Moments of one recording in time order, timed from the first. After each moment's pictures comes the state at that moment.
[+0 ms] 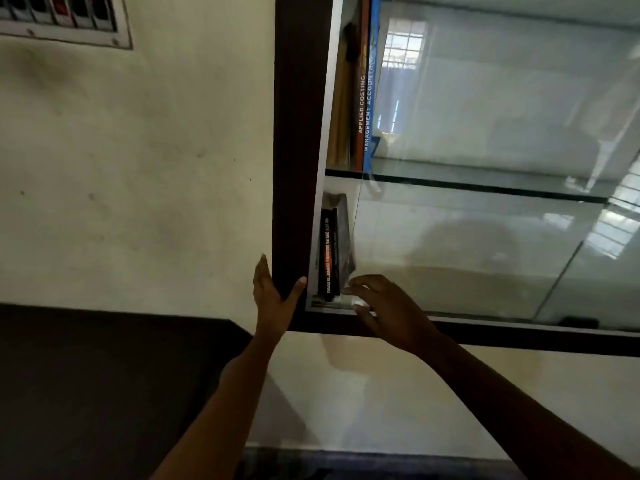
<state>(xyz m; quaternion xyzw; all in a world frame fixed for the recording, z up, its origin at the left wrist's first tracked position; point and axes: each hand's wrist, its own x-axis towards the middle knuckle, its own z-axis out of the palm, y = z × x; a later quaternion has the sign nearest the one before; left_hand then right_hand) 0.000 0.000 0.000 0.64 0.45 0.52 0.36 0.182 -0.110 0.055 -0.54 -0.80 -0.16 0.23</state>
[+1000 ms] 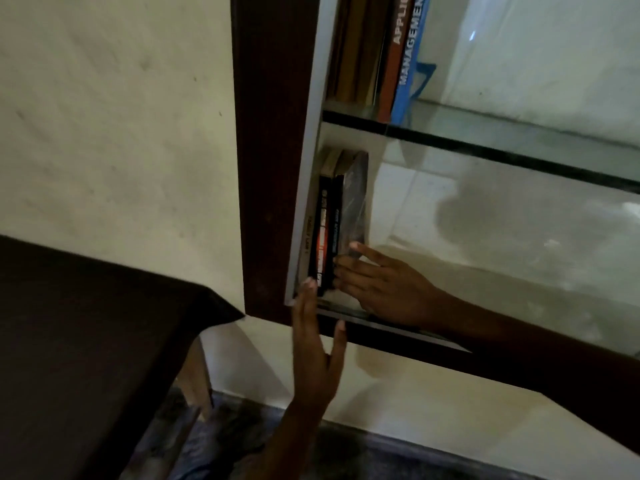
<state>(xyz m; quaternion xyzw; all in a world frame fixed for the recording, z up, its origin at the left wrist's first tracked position) 0.121 -0.042 -0.062 0.62 0.42 0.62 0.23 0.259 0.006 0.045 -0.25 -0.88 -0.41 -0.04</state>
